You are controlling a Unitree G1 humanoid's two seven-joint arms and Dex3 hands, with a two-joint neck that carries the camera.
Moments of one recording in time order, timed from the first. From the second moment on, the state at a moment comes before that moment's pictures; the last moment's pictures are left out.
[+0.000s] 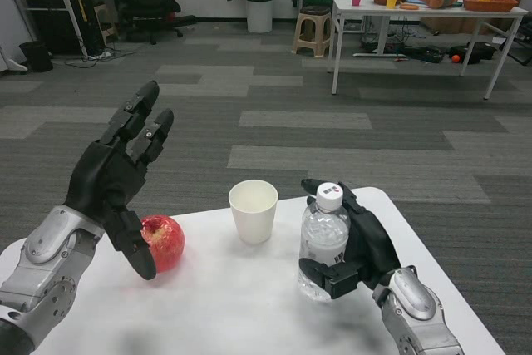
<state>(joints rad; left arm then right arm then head) -0.67 0.41 -0.49 0.45 -0.73 -0.55 -0.25 0.05 -0.17 -0.17 -0.05 0.28 -0.12 0.27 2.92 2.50</state>
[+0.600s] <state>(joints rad) -0.66 0.41 -0.49 0.45 -0.73 -0.55 -0.25 0.08 -0.17 -0.15 -0.01 0.45 -0.24 0.32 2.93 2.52</state>
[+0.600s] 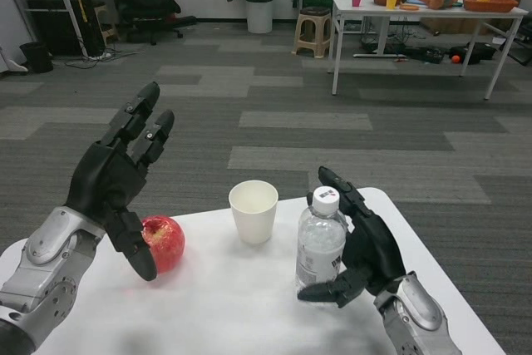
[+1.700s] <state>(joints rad) -0.62 0.42 -0.44 0.42 -0.76 -0.55 -0.27 0.15 -0.13 -0.33 -0.24 0.63 -0.48 0.30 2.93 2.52</state>
